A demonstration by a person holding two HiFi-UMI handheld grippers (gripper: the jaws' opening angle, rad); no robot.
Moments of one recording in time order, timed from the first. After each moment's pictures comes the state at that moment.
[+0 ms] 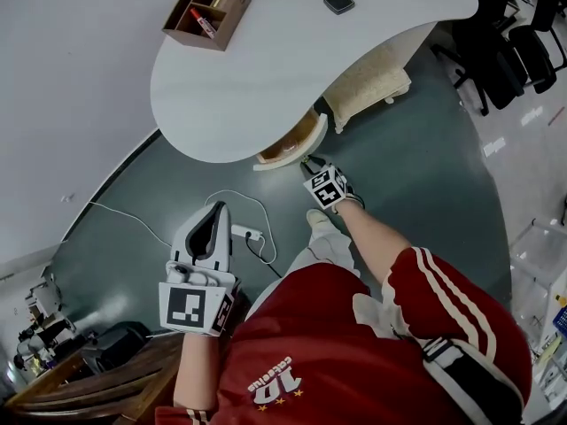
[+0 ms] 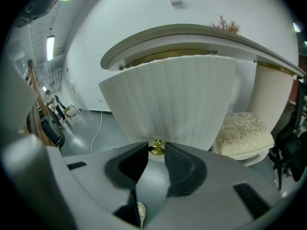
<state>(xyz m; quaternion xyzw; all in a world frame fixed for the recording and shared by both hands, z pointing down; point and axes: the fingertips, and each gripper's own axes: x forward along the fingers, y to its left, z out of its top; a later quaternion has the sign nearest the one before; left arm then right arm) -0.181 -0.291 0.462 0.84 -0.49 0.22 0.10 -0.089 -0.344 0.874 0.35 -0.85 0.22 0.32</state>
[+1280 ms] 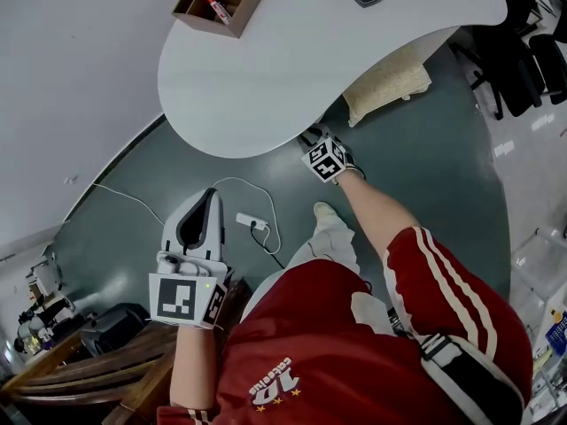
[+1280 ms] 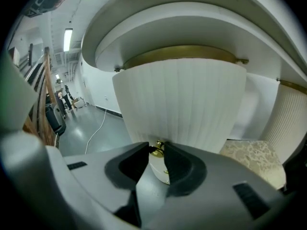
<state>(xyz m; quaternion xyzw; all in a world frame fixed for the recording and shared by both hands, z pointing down) -0.215 -0.326 0.470 0.81 -0.52 0.23 0.11 -0.140 -0.426 0.875 0.31 -0.89 0.14 0.30</state>
